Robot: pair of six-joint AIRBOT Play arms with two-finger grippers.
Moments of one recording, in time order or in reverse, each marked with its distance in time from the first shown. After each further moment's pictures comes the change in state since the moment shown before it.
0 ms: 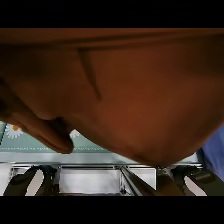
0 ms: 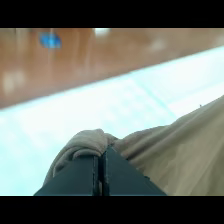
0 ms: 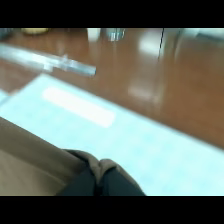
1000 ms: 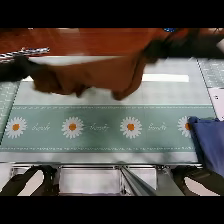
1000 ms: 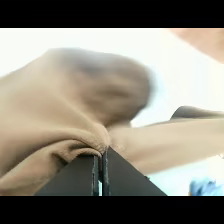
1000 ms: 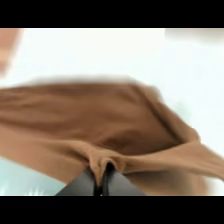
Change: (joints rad) left arm -0.023 -0.214 -0.586 0.019 0.460 0.079; right arm 0.023 -0.346 -0.442 0.185 -0.538 -0.025
